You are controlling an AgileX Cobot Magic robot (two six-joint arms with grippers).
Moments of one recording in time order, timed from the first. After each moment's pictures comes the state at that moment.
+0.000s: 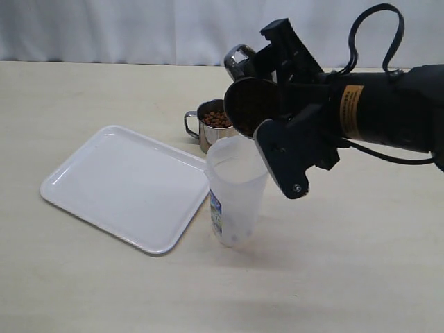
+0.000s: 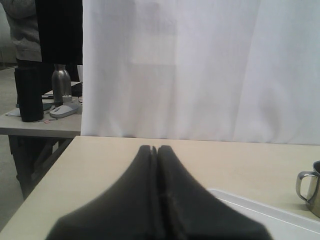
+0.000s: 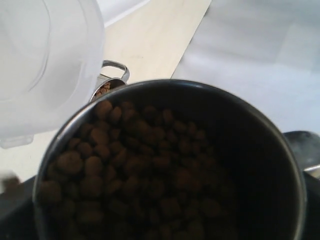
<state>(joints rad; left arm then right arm) 0.01 0.00 0.00 0.10 0.07 -0.10 0.60 1.36 -0.79 -1.74 -0.01 -0.07</state>
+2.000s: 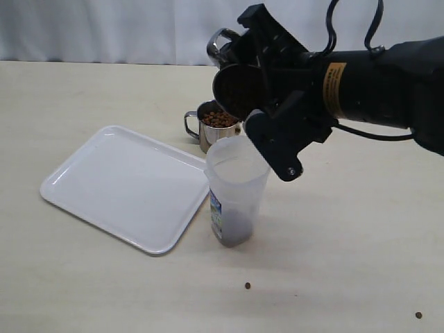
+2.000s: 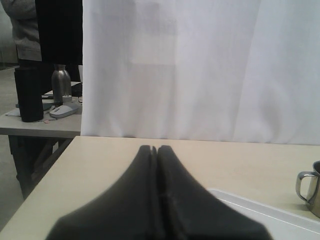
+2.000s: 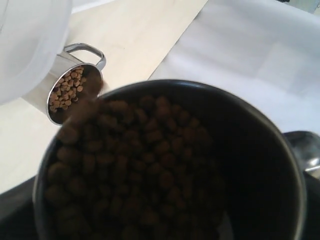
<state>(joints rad) 0.01 0.00 0.00 0.10 0.07 -0.10 0.60 1.42 -0.88 -1.74 -0.01 -0.24</state>
